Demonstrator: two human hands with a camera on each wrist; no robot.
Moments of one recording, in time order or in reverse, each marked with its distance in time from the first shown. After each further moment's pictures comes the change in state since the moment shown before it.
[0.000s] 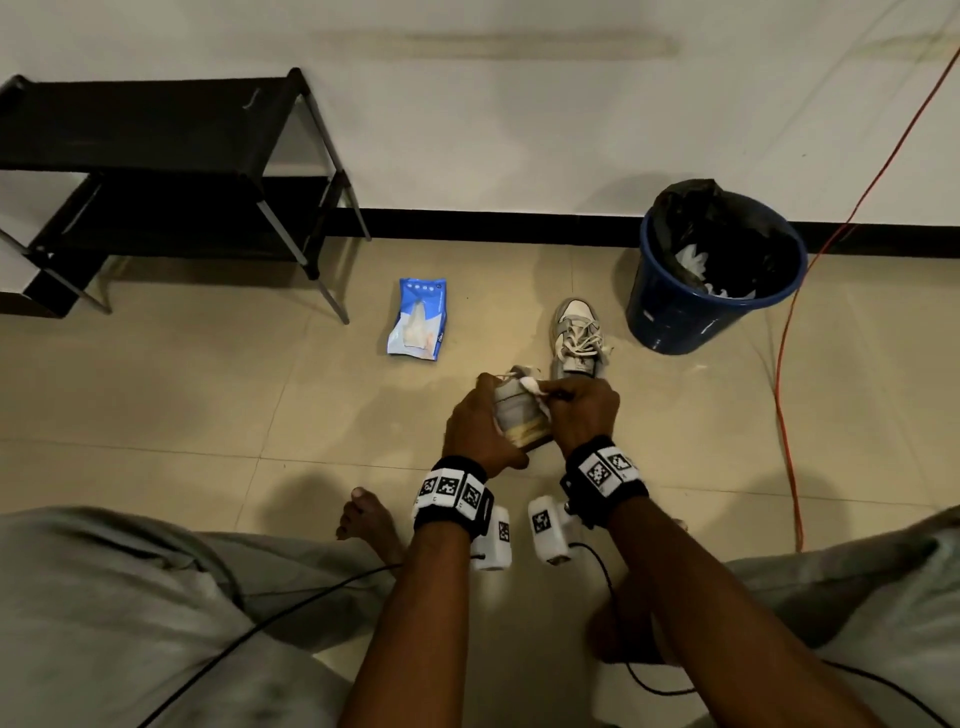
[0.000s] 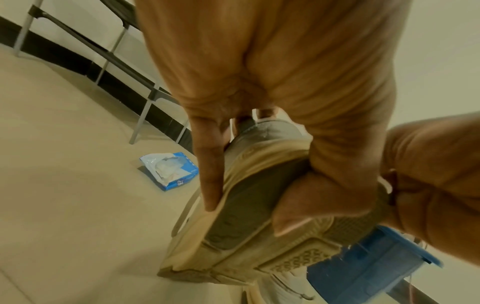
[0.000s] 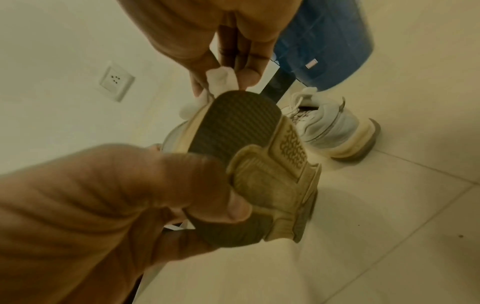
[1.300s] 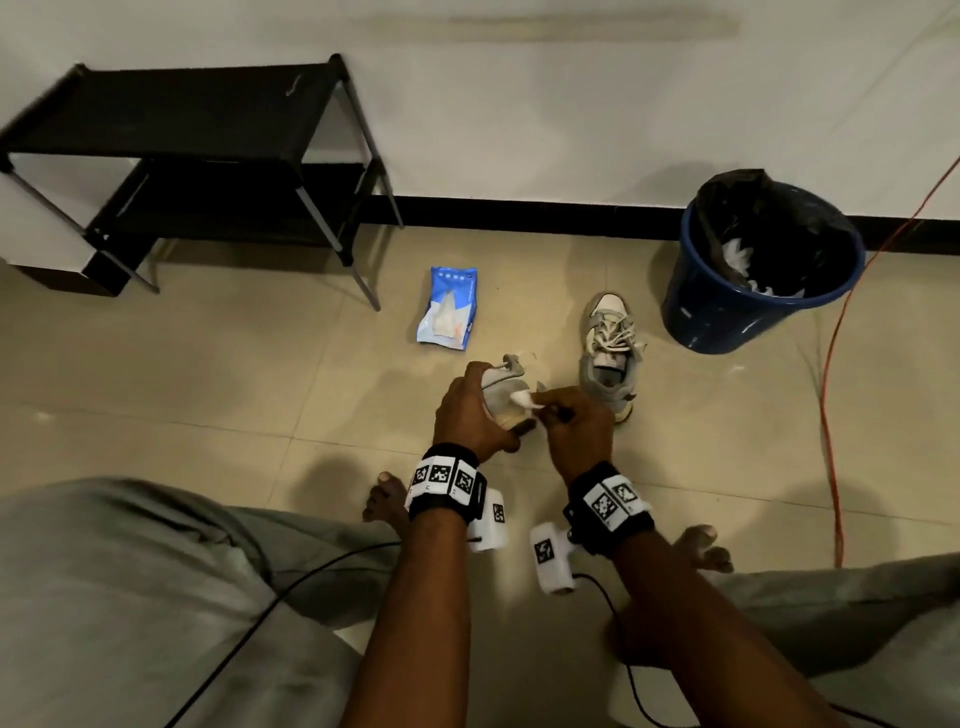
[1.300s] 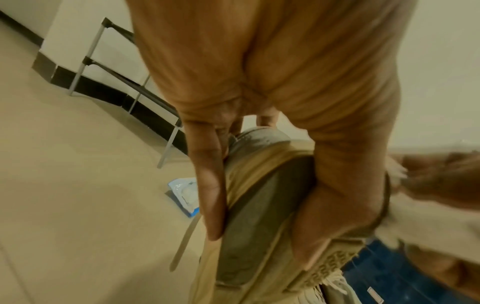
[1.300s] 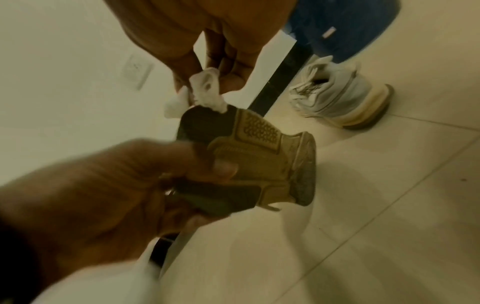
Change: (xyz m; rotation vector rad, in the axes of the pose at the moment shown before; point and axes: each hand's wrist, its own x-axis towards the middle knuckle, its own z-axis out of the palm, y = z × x) left_hand 0.006 -0.034 -0.023 -0.007 0.089 -0.093; right_hand -0.035 0.005 0.029 0.233 -0.114 -0.116
